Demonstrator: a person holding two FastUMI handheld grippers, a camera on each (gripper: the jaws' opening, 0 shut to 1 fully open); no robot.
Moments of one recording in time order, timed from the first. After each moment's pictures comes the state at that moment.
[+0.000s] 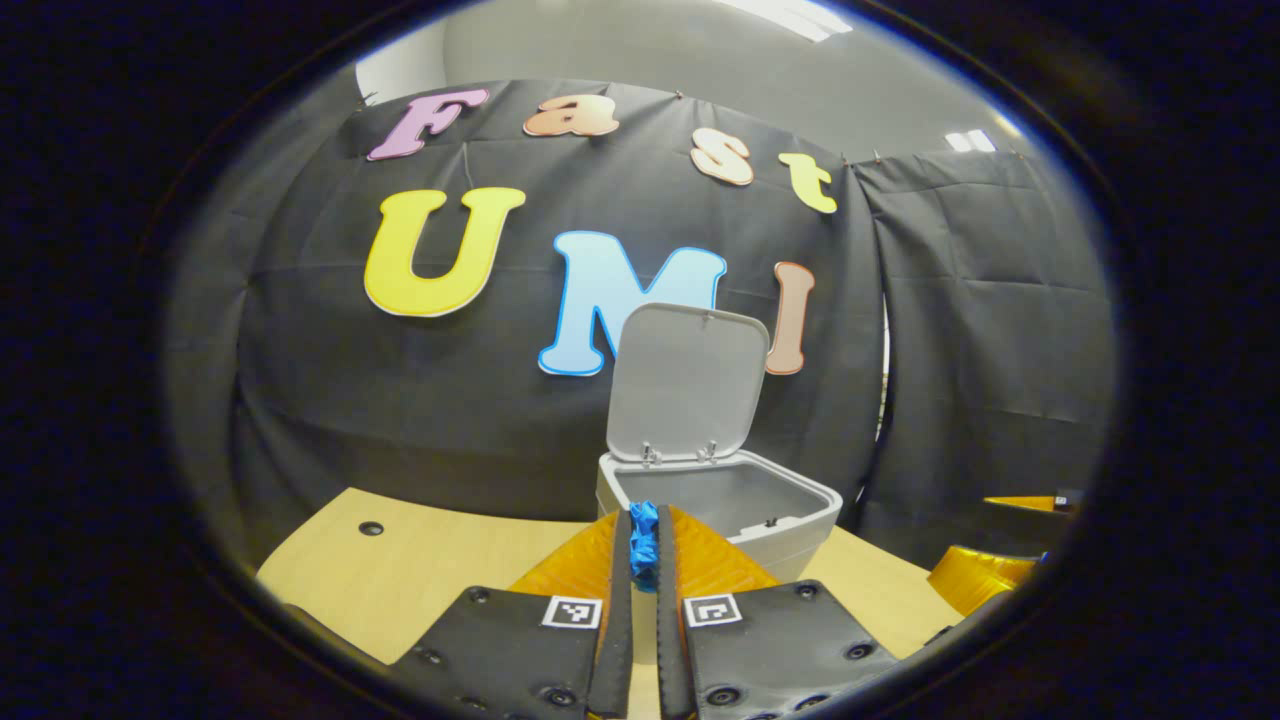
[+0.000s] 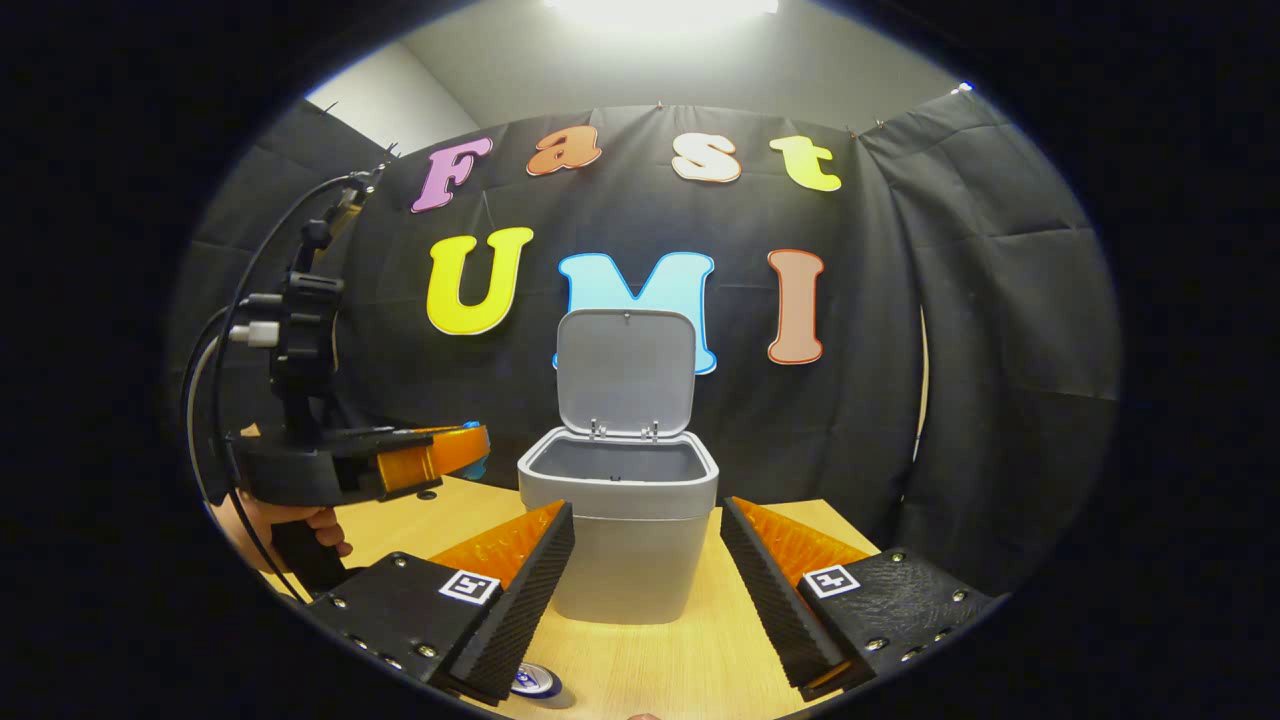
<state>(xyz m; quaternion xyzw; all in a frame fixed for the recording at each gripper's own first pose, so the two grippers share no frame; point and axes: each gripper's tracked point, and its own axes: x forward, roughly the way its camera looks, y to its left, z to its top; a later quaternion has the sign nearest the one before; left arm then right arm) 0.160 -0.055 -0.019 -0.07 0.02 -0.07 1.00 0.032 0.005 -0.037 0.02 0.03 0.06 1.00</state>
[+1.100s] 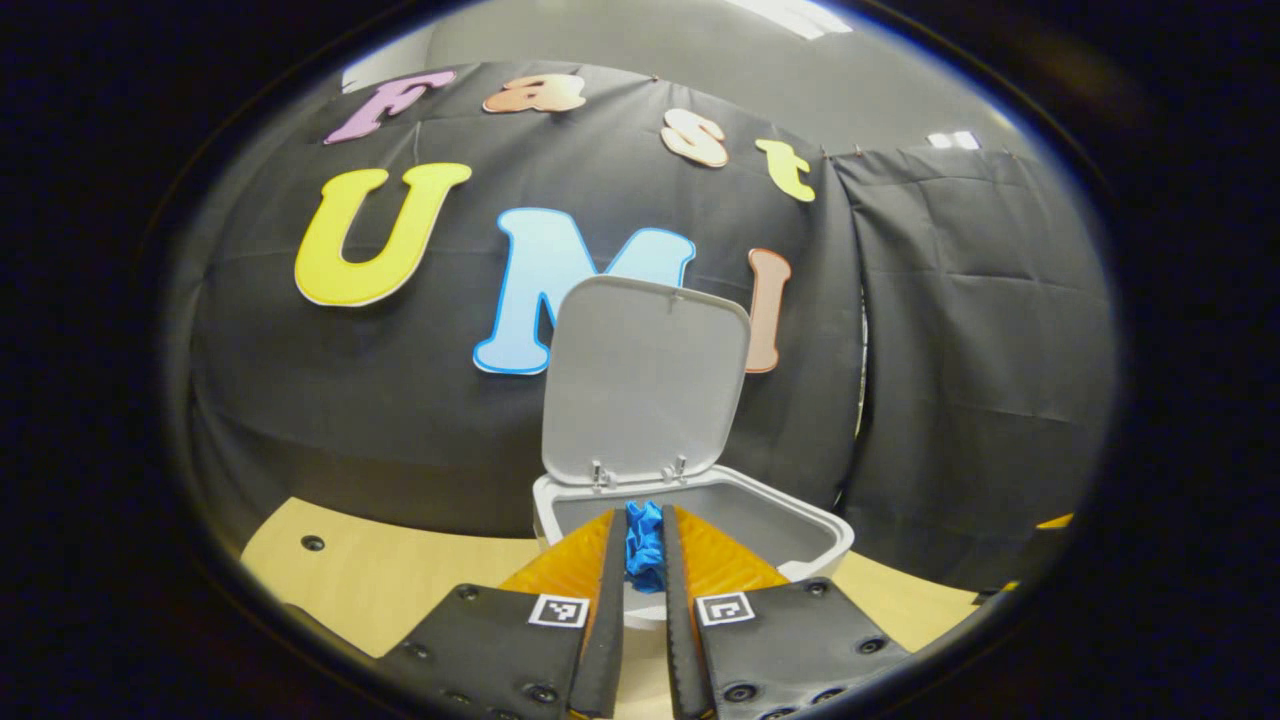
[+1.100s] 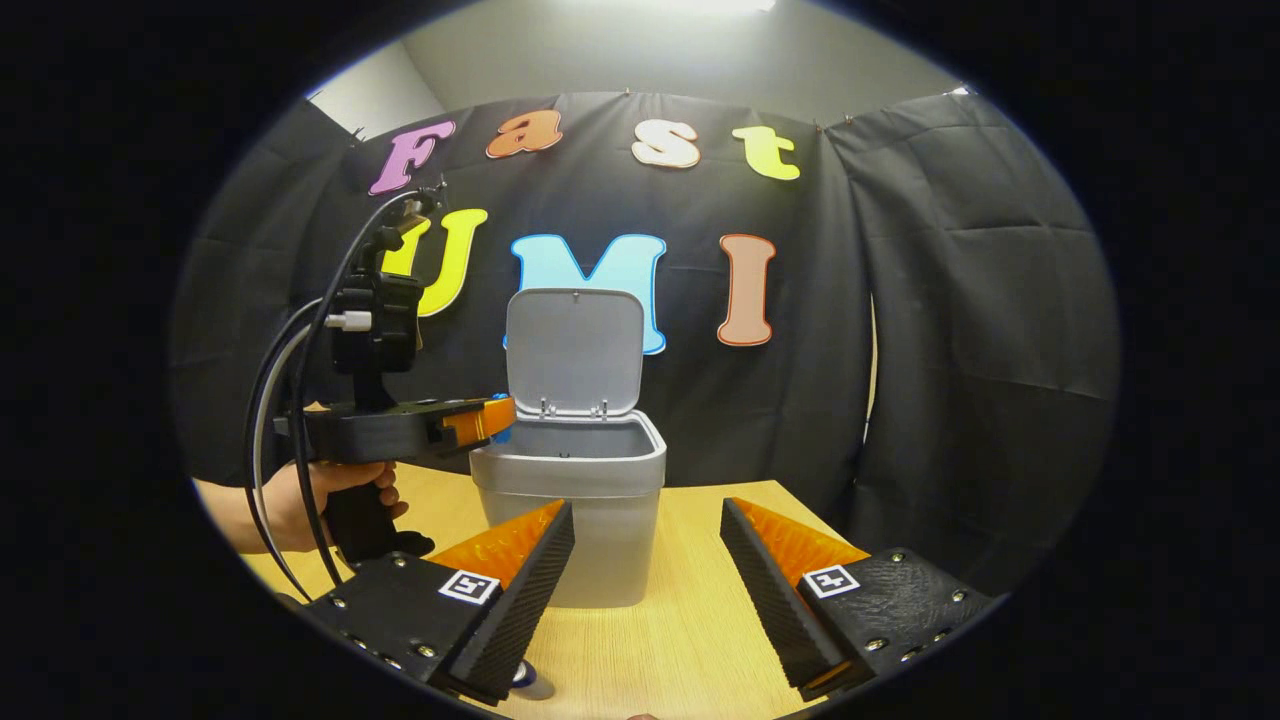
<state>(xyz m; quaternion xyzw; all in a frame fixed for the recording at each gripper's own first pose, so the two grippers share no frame) 0.250 -0.098 -0.030 -0.06 0.03 -0.13 0.99 0.027 -0.020 -0.052 0.02 0.07 0.00 1.00</state>
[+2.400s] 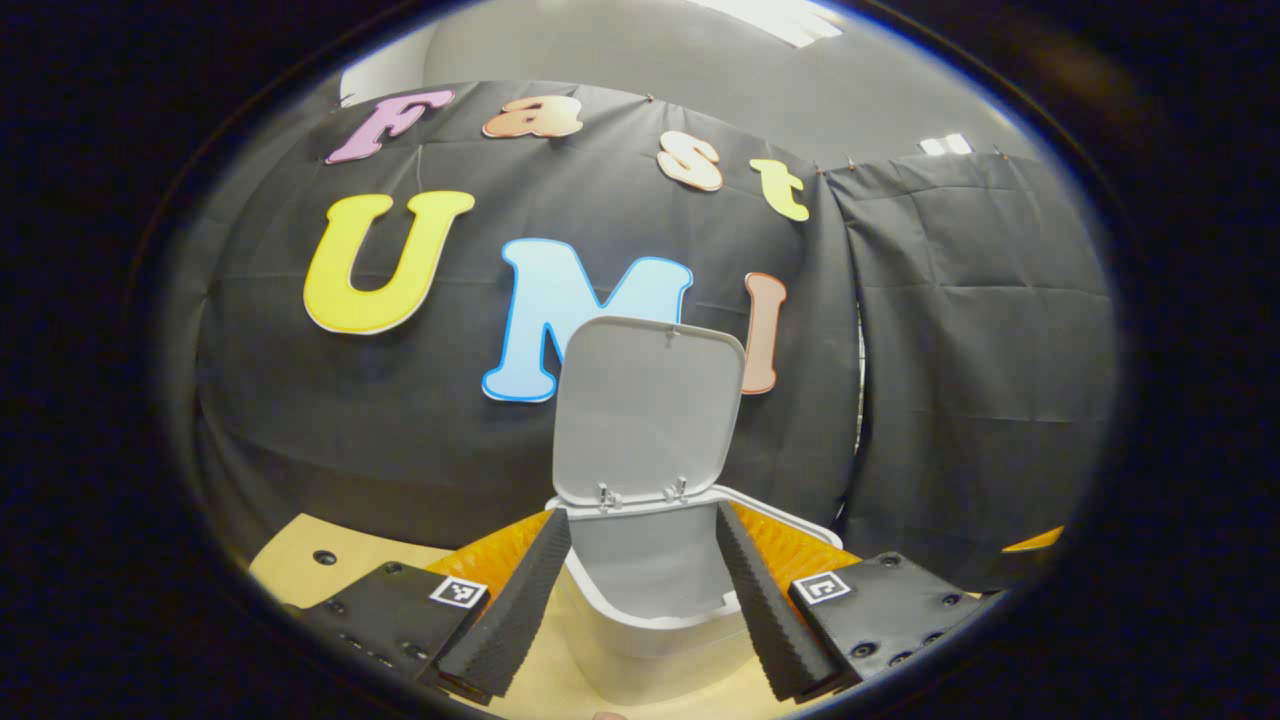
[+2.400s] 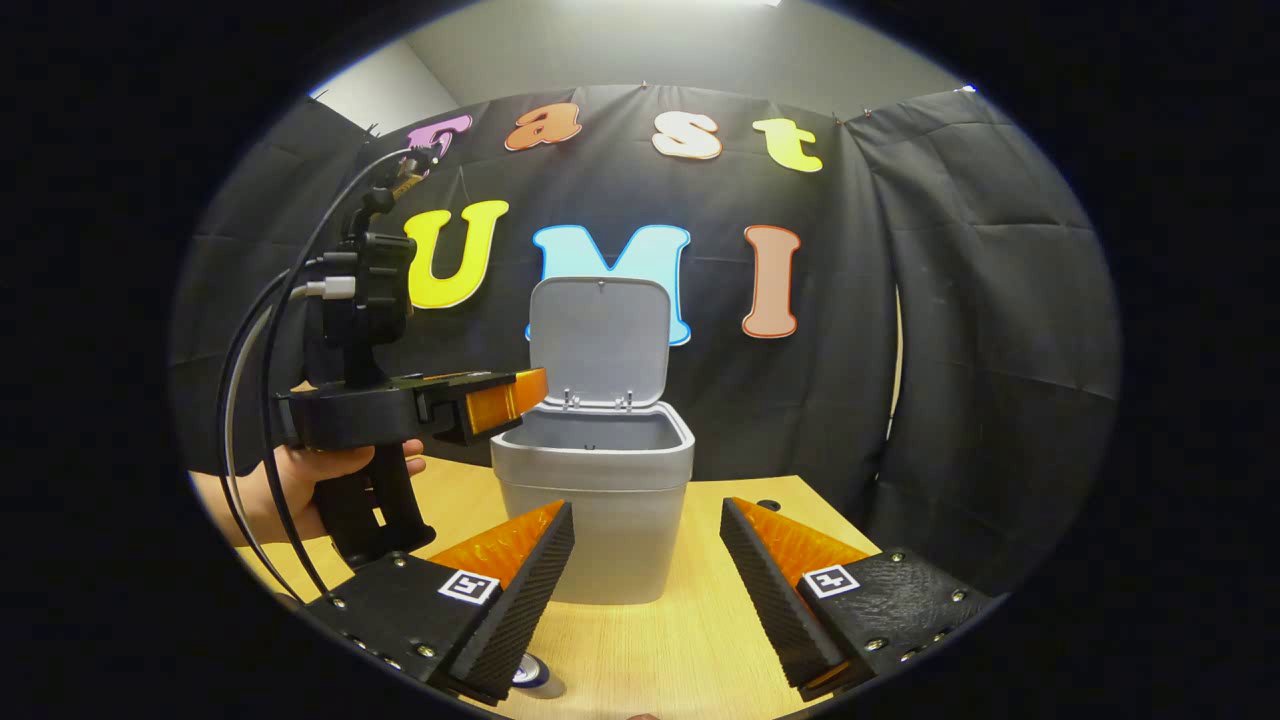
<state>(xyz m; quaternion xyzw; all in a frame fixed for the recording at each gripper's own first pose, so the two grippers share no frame) 0.222 -0.080 0.000 -0.05 0.00 -0.11 0.99 0.032 0.004 -0.062 0.02 0.08 0.04 1.00</state>
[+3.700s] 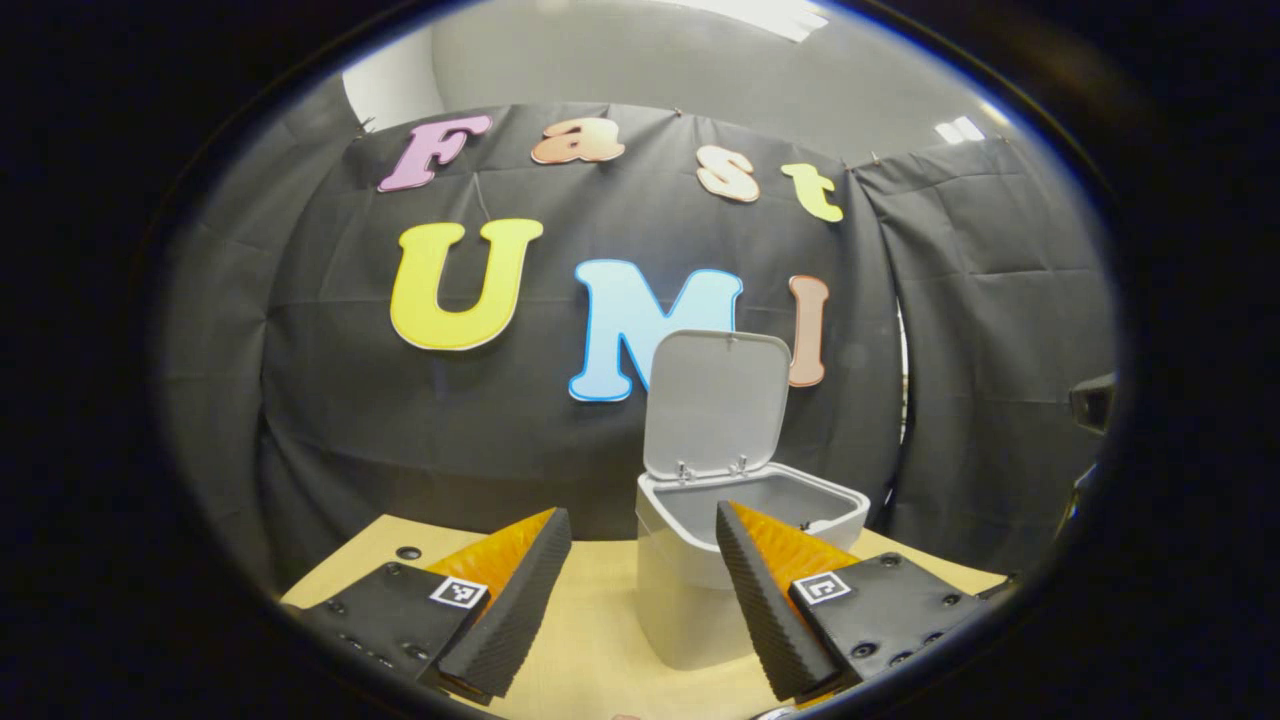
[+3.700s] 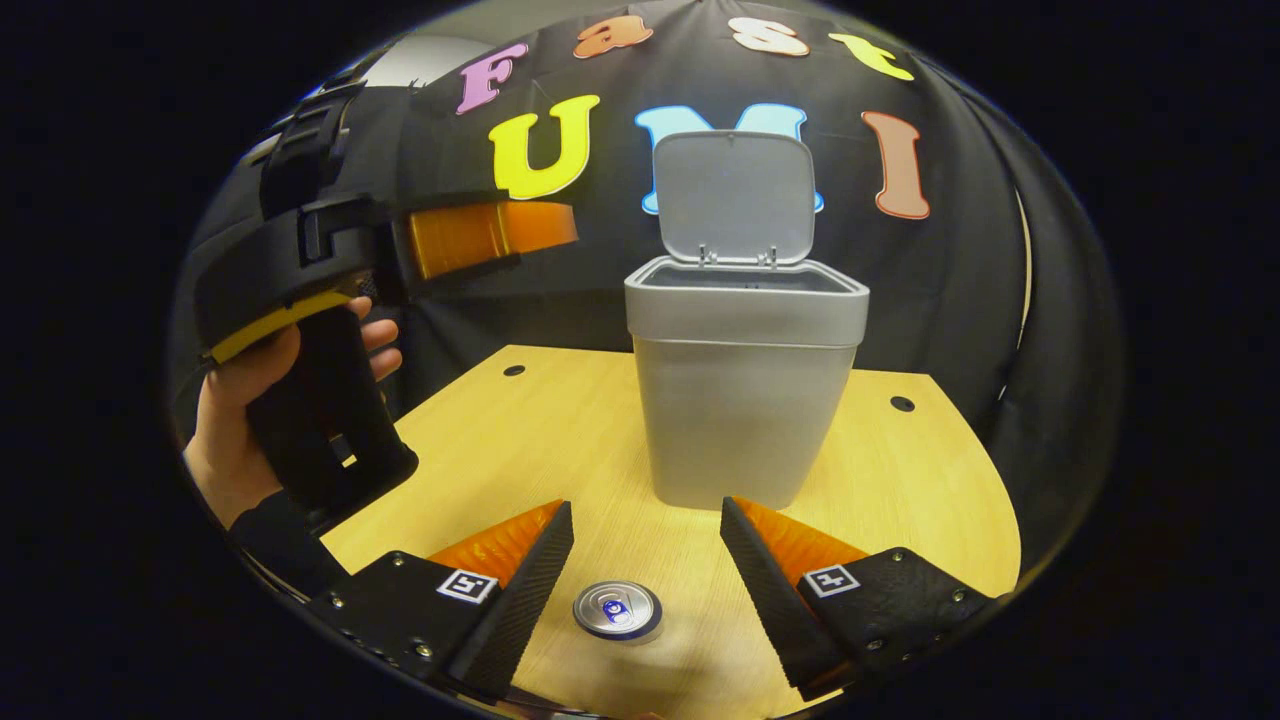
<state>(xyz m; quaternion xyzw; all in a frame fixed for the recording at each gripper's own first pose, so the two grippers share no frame) 0.136 -0.020 -0.010 -0.04 0.00 -0.03 1.00 0.006 0.094 -0.155 0.03 0.26 0.22 0.94</state>
